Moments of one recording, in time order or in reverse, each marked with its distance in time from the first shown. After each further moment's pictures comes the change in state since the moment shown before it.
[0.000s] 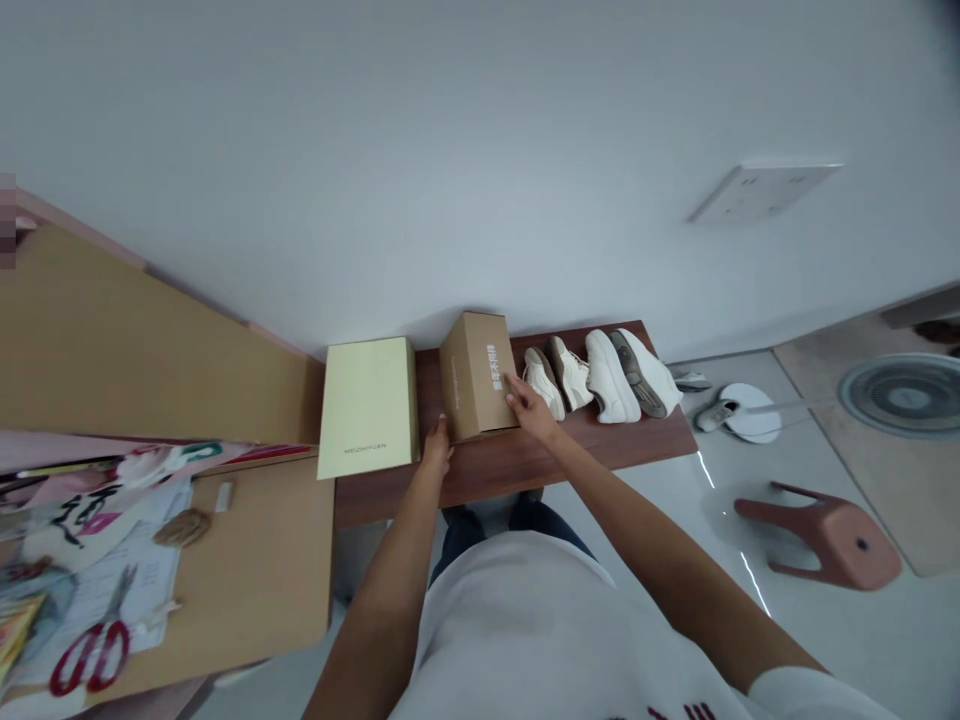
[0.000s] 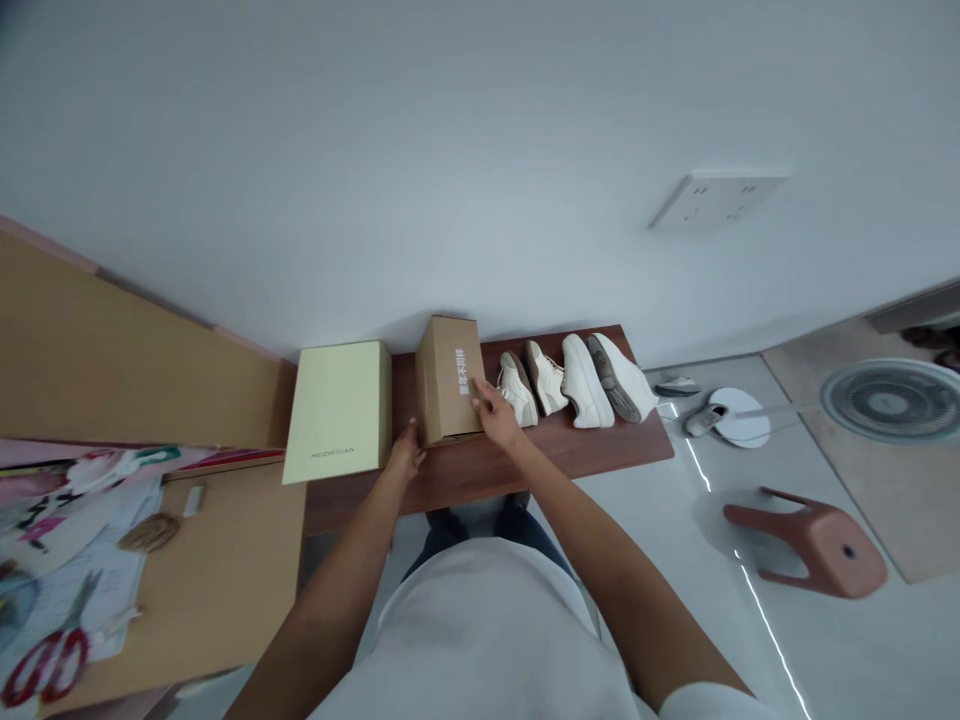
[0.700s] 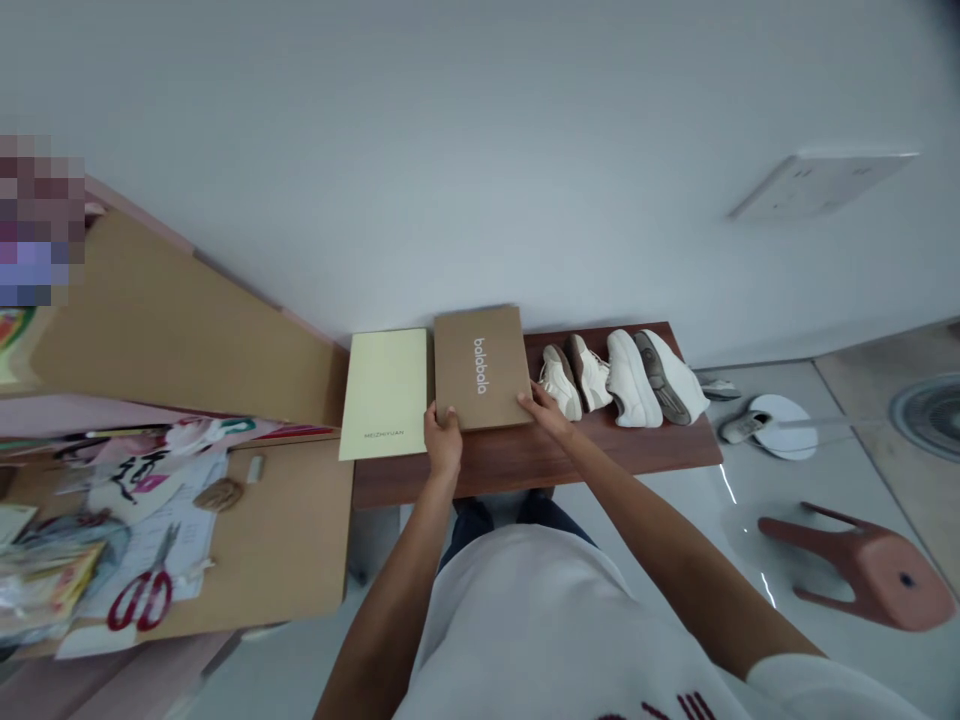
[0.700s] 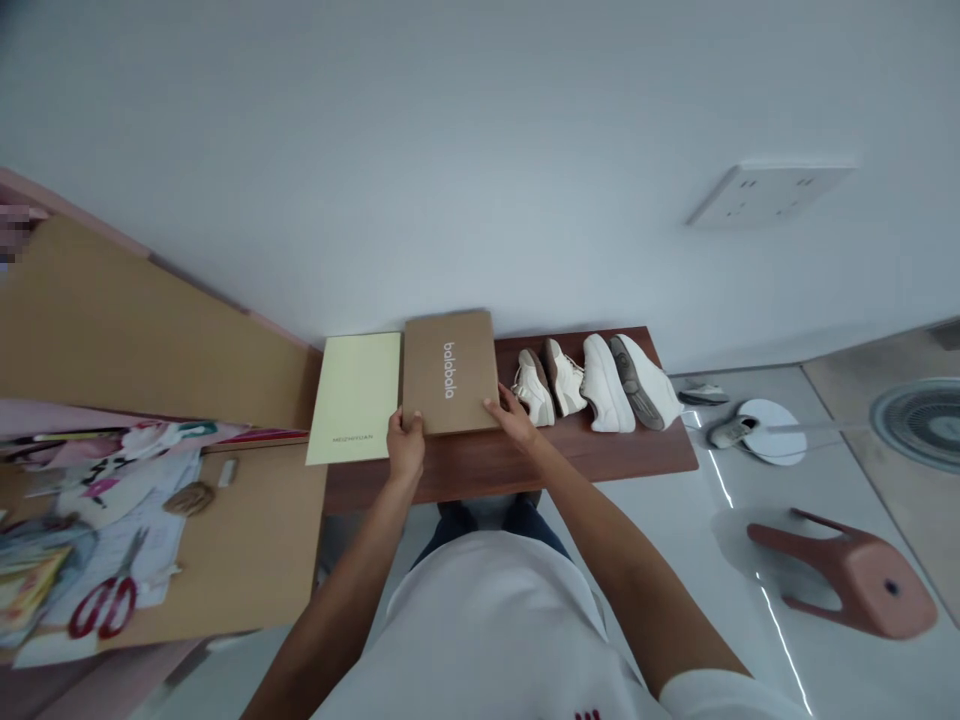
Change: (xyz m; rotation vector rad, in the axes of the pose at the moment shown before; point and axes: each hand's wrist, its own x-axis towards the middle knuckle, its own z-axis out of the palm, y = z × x) left_hand -0.044 0.028 -0.006 0.090 0.382 0.442; right_hand -0.003 0.017 0.006 0.357 -0.110 0.229
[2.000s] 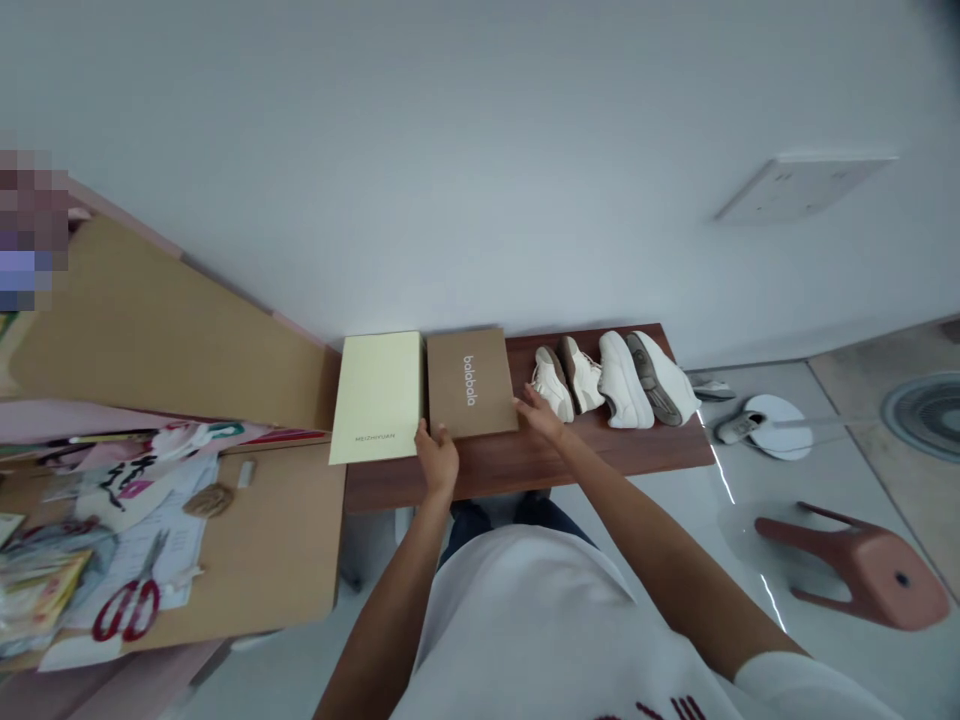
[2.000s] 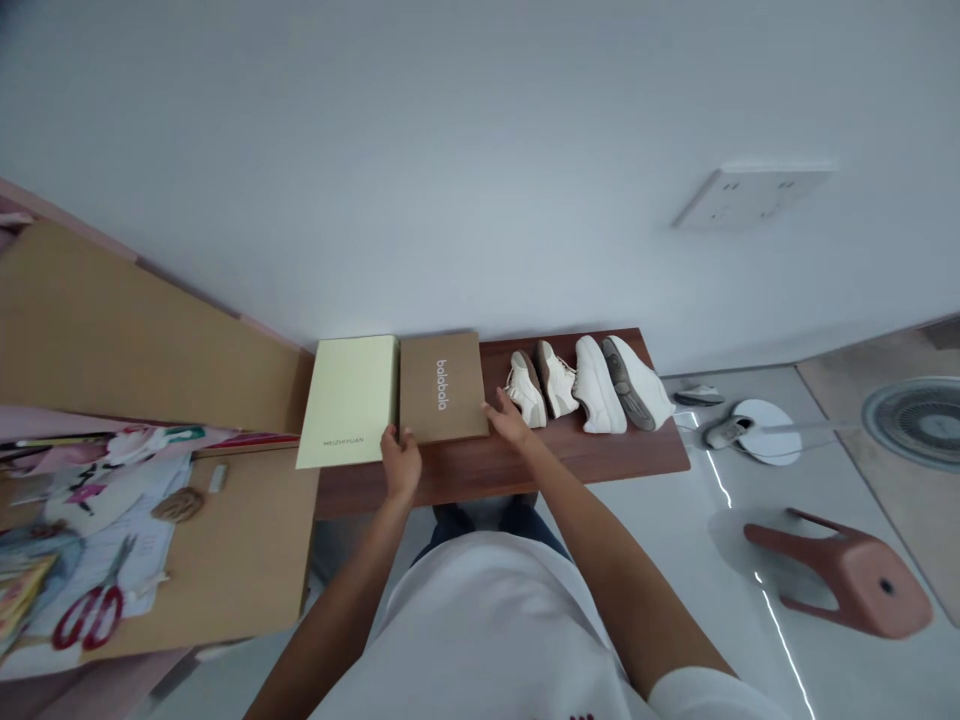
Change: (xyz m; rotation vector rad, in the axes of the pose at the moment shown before) left_hand -0.017 -0.021 -0.005 0.237 0.025 0.039; right_hand 0.023 0.031 -0.014 -0.174 0.089 0.150
